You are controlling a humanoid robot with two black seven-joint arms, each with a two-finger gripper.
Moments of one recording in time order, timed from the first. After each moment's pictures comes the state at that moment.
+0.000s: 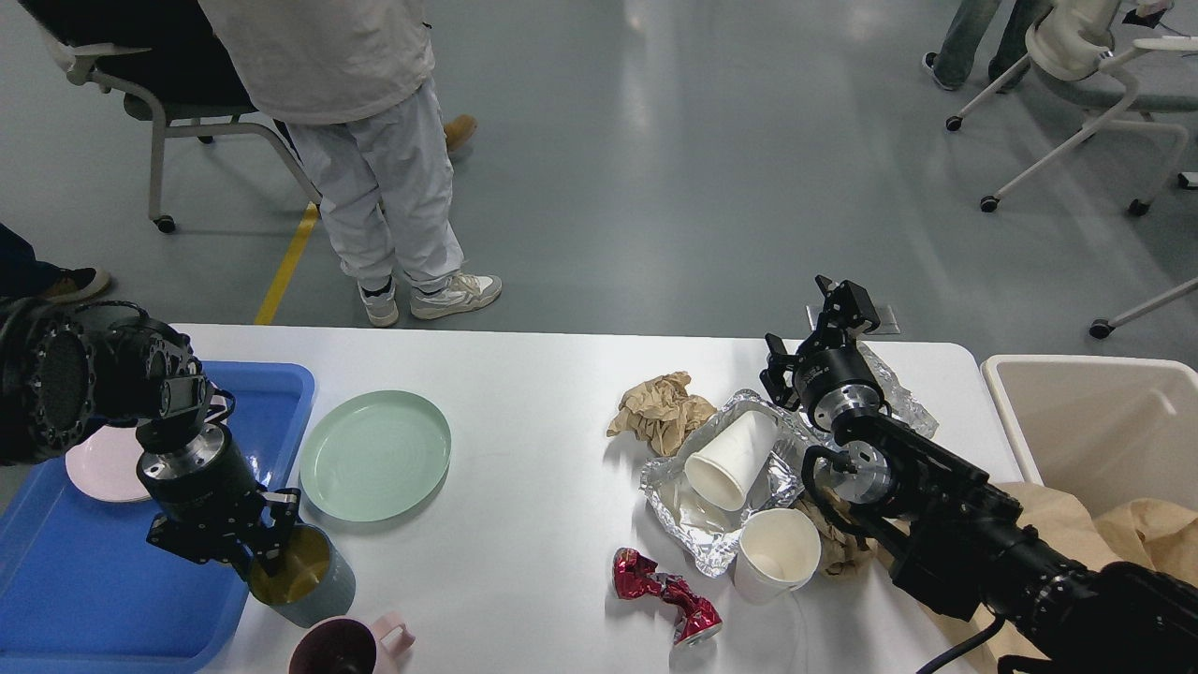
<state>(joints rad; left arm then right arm) -1.44 0.22 1.55 -0.81 -0.05 -0.90 -0.23 0.67 -0.07 0.61 0.58 -0.03 -0.04 0.42</state>
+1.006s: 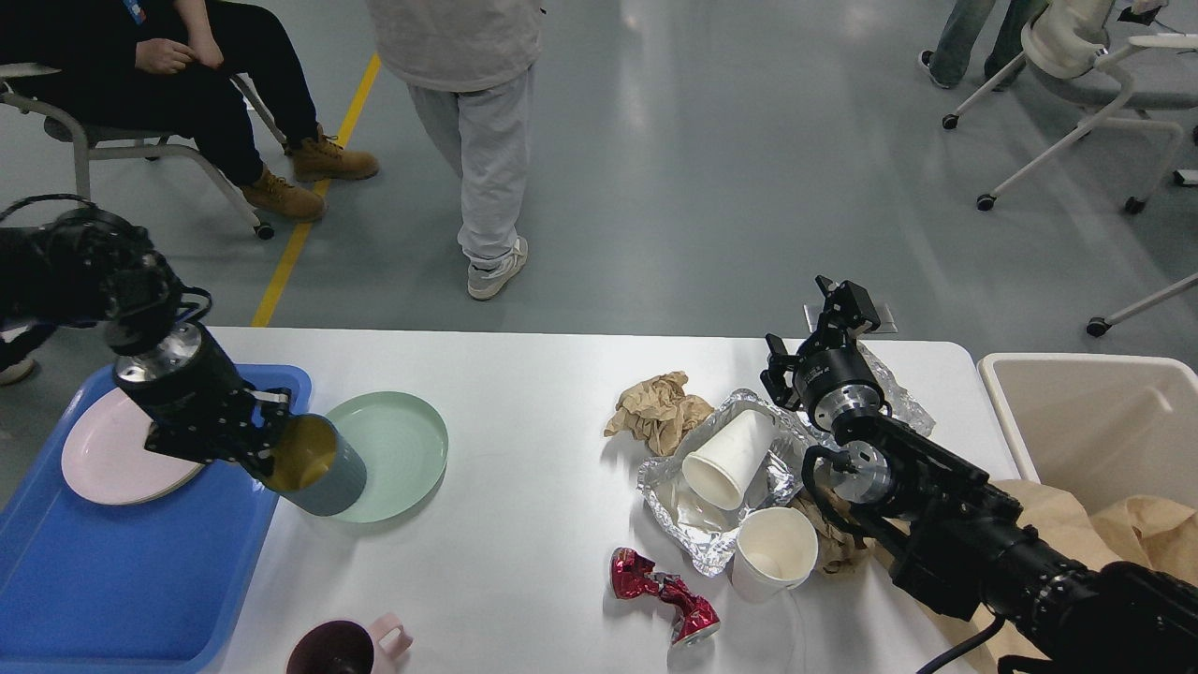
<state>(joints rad) -1.62 0.34 1.51 -0.80 -0.04 -0.96 -0.23 0.67 -0.07 0.61 0.58 -0.03 -0.04 0.42</state>
